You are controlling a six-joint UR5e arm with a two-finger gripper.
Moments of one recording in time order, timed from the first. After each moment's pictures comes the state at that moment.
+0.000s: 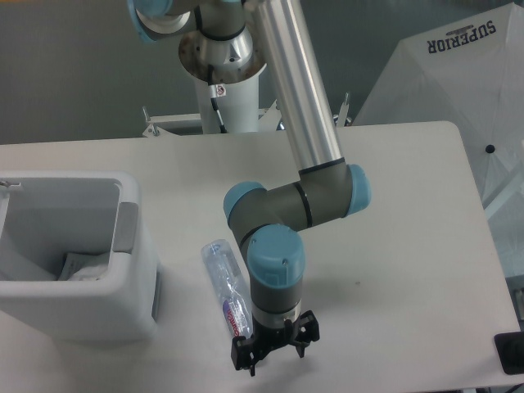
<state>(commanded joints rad) 2.33 -2.33 -1.34 -0.74 1.51 -0.05</state>
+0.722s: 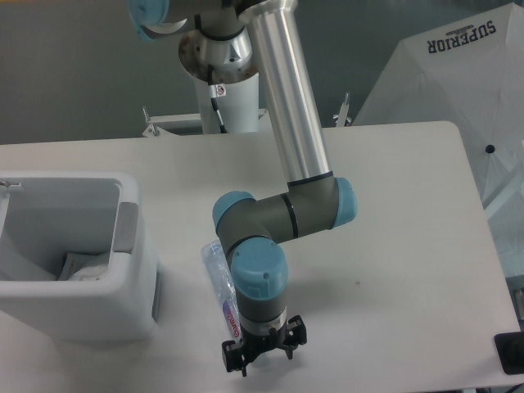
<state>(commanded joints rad) 2.29 -2.34 -1.37 -0.74 1.54 -0.05</state>
